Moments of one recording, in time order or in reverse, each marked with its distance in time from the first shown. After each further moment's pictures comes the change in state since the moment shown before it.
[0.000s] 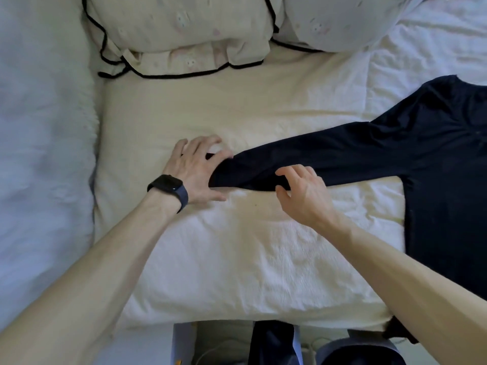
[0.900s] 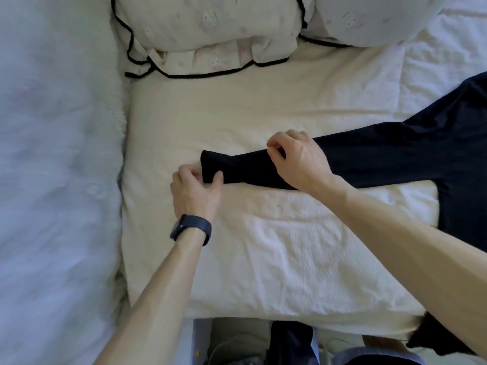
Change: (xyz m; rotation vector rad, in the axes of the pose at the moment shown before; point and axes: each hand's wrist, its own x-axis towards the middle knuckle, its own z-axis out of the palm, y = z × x) left_hand -0.045 0.020 0.018 -0.747 0.368 -0.930; right_hand 0.071 -0.058 -0.019 0.089 0.056 -0.108
